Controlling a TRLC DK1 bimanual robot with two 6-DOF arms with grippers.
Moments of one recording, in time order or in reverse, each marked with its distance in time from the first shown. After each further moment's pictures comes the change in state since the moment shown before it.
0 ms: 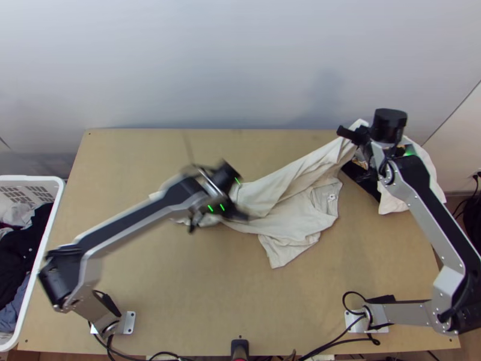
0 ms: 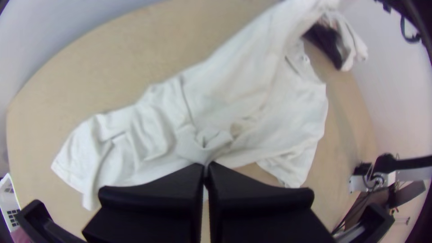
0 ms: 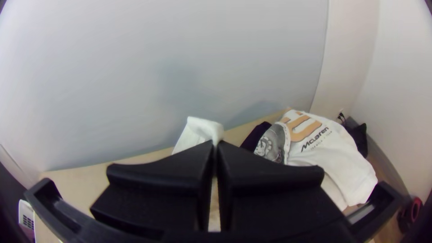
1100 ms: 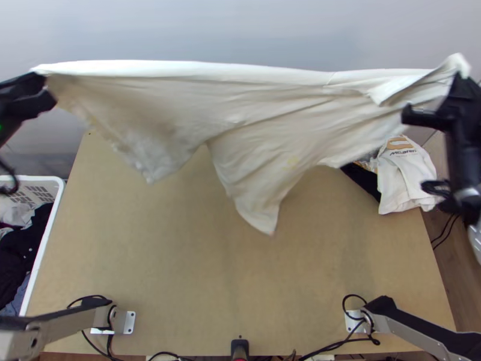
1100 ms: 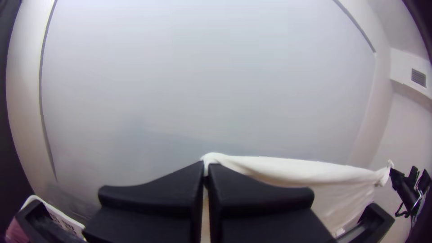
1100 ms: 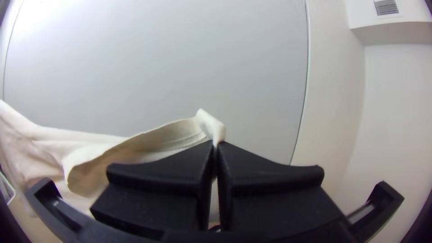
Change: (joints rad) left arm 0.724 -0.420 0.679 -0.108 0.031 0.144; right arm 0.262 -0.322 0.410 -0.075 0.318 -0.563
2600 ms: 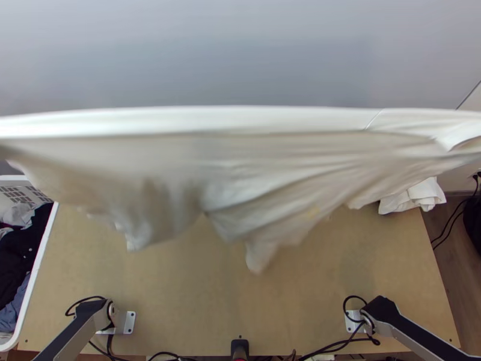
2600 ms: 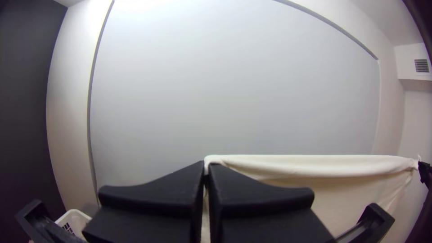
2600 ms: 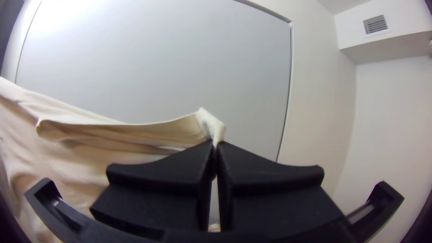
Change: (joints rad) left arm 0.252 -0.309 -0.044 -0.101 0.011 0.093; right arm 0.100 -0.267 0.044 -0.160 0.071 -0.149
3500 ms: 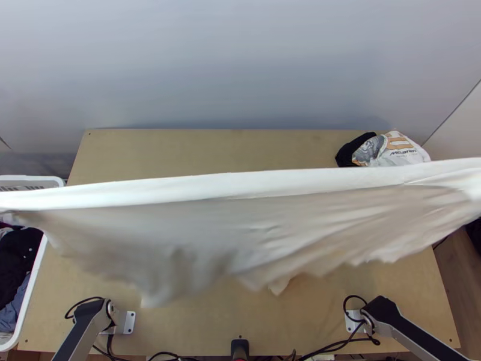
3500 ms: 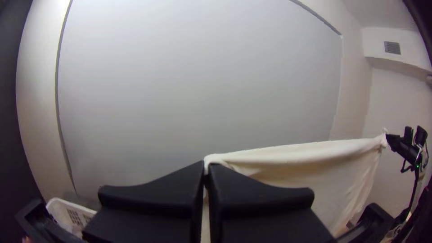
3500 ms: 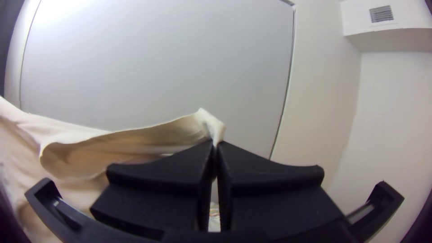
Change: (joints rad) left arm 0.106 -0.131 0.001 -0.256 0.378 0.067; right arm -0.011 -0.031 0.113 -0.325 -0.045 0.109
